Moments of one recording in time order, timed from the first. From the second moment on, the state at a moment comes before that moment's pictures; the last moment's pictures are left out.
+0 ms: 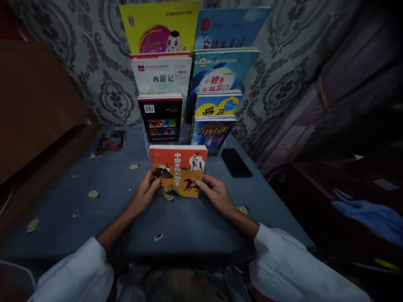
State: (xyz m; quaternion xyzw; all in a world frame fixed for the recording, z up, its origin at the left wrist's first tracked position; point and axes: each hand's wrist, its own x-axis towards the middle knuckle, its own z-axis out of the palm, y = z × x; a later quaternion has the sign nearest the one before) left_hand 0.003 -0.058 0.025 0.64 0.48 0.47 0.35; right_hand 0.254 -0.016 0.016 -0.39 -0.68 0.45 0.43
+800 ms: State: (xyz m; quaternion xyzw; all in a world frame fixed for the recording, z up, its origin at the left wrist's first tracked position) left_hand -0.017 -0.048 -0.015 0.77 0.60 0.22 0.02; right_hand 0.241 0.010 -0.014 -0.44 -0.79 0.28 0.32
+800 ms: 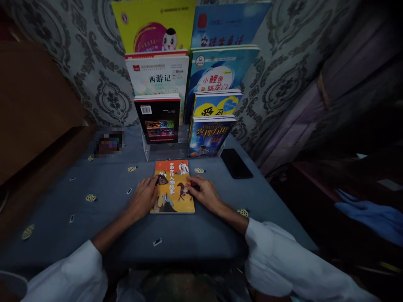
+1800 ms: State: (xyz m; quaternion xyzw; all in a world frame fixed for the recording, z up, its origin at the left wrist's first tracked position) left_hand -0.017 0.035 -0.008 0.83 0.53 0.16 0.02; right_hand 0.234 0.055 -0.032 -0.39 -0.83 0.24 0.33
